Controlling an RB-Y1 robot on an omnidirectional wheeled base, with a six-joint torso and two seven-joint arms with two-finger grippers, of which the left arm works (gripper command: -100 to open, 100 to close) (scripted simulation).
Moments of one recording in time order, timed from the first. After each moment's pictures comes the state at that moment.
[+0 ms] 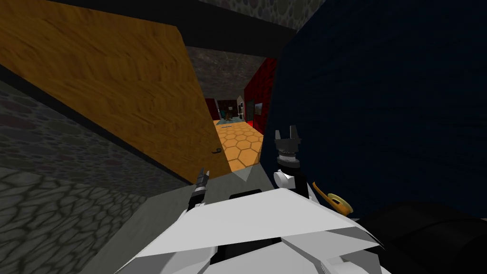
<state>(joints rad) 0.19 0.26 0.08 -1.05 0.09 -0.82 0.23</state>
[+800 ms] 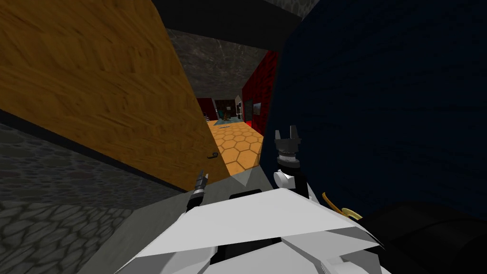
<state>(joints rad) 0.15 0.28 0.09 -0.90 0.09 -0.84 0.24</state>
